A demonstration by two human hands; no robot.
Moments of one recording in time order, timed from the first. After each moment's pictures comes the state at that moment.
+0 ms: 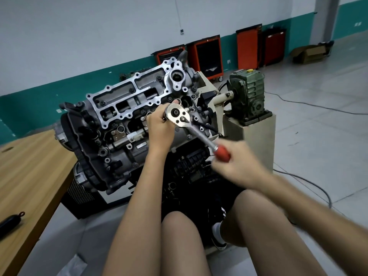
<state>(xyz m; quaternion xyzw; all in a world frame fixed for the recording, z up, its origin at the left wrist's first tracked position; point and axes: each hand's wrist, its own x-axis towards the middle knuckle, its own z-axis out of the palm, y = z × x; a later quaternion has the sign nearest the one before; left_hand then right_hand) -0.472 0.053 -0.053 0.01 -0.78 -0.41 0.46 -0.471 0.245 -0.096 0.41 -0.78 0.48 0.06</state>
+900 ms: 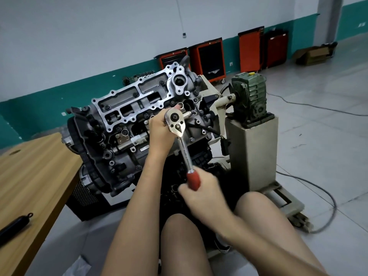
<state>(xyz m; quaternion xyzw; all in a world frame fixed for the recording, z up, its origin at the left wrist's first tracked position) -0.467 0.050 -0.048 0.01 -0.79 -0.42 0.44 -0.407 0.189 -0.131 0.31 -0.67 0.67 -0.04</state>
